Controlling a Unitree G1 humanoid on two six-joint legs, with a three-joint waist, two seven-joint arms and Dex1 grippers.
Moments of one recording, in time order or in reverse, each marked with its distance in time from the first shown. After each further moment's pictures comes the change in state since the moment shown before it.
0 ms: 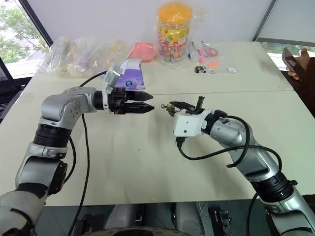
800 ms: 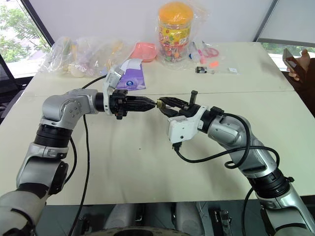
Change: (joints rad) left arm 0.000 -0.011 0.006 -0.009 -0.042 0.067 0.006; right arm -0.040 0.042 -0.030 -0.002 -0.066 -0.183 0.010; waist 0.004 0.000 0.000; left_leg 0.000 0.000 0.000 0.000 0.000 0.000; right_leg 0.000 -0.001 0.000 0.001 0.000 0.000
